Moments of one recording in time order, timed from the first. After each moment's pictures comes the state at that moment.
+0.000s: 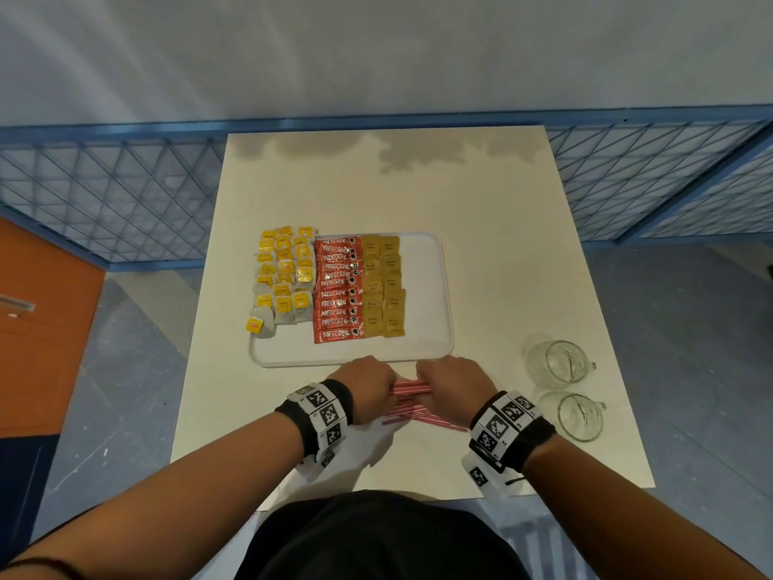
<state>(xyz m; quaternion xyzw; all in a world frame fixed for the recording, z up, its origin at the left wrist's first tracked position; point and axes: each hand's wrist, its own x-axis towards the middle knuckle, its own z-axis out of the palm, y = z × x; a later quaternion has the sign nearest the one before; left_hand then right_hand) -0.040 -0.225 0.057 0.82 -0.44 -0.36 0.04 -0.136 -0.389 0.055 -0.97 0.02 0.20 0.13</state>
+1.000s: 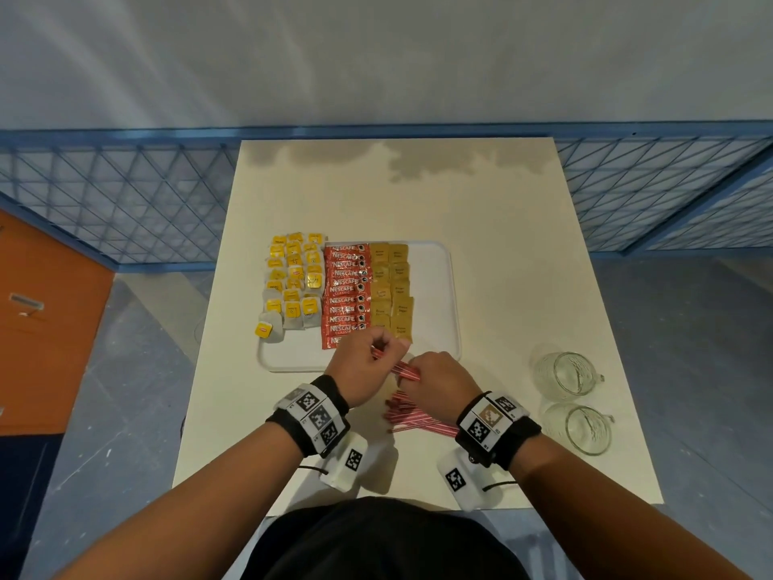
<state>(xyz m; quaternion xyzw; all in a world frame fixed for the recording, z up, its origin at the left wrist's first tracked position) -0.027 -0.218 0.076 0.80 -0.19 -0.26 0.50 -0.108 -0.362 0.073 -0.90 0.16 0.21 0.34</state>
